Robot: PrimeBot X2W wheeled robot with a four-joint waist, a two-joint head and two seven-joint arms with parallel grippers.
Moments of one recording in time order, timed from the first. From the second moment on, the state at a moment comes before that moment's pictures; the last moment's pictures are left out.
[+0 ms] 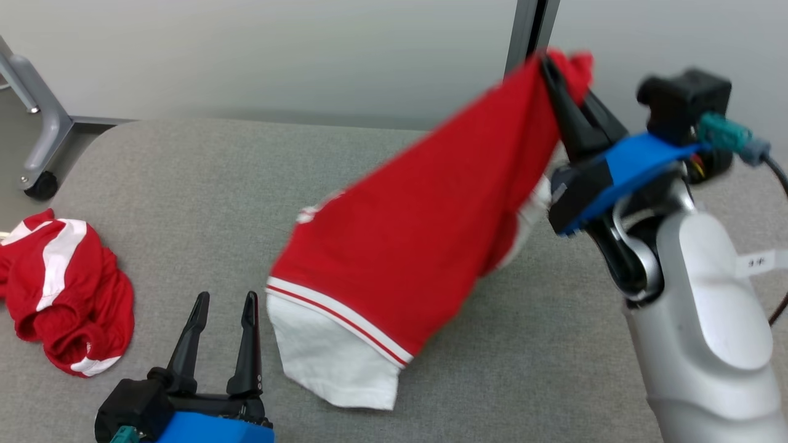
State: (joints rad) left arm 0.04 0.12 -0.14 0.08 -0.34 -0.12 -0.26; right arm -0.67 -0.05 0.14 0.20 0.25 0.13 0.16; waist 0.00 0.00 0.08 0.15
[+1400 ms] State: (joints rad) left arm 0.02 0.12 -0.12 0.11 -0.35 -0.13 -0.26; right arm -0.07 -0.05 -0.08 0.11 -0.05 0.13 -0.07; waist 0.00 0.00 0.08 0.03
